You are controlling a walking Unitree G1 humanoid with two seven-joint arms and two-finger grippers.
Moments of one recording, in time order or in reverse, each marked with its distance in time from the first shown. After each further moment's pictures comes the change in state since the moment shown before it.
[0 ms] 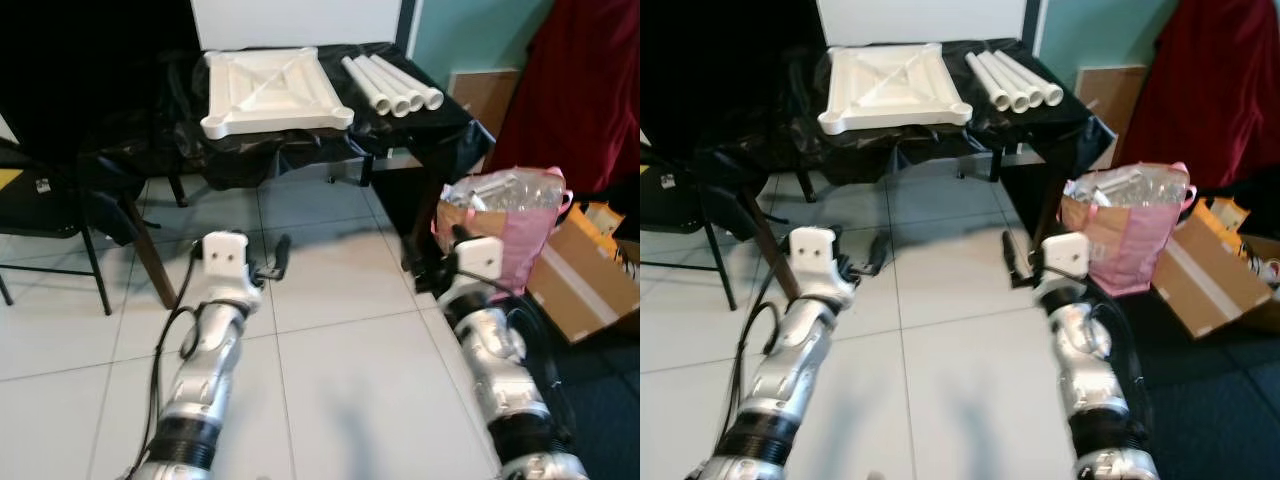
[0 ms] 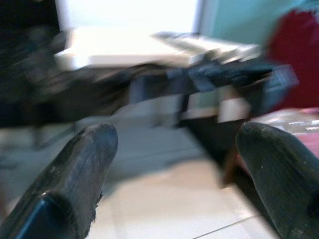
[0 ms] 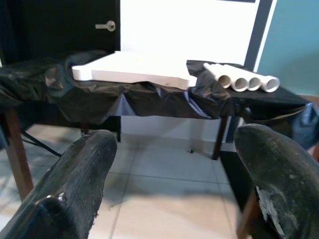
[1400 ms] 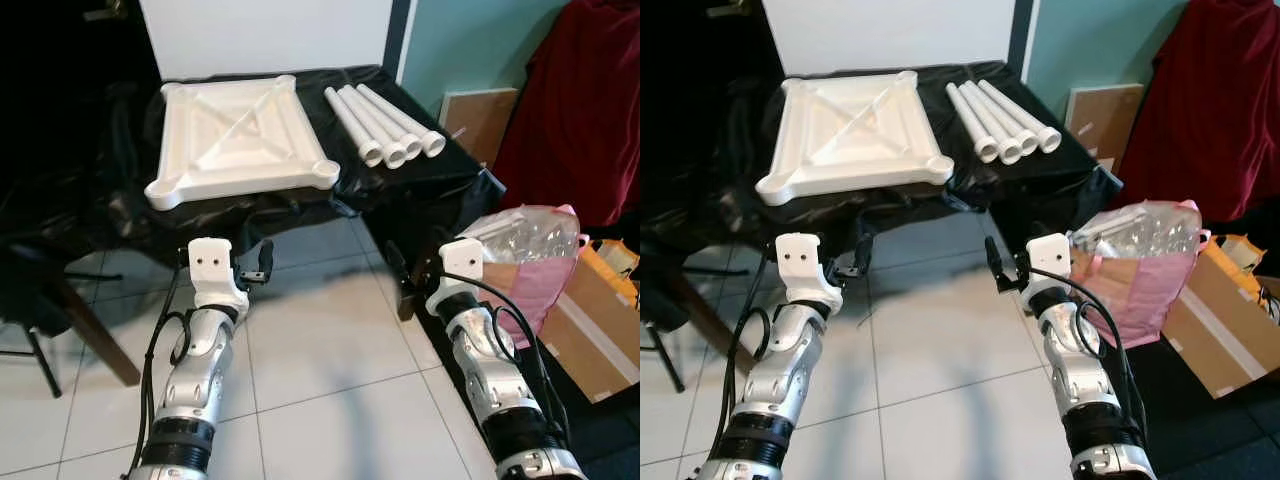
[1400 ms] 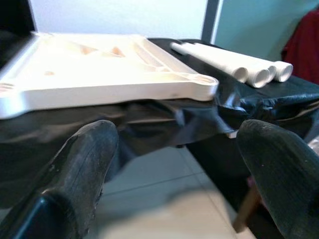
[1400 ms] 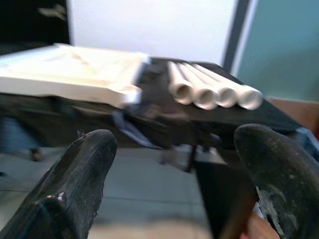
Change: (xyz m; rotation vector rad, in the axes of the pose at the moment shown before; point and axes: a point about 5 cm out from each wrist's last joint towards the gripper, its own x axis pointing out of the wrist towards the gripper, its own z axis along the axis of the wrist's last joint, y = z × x) left arm 0.002 -0.012 -0.003 -0.033 0.002 -0.022; right arm -0.007 -0.019 -0.008 -0.052 0.053 -0.027
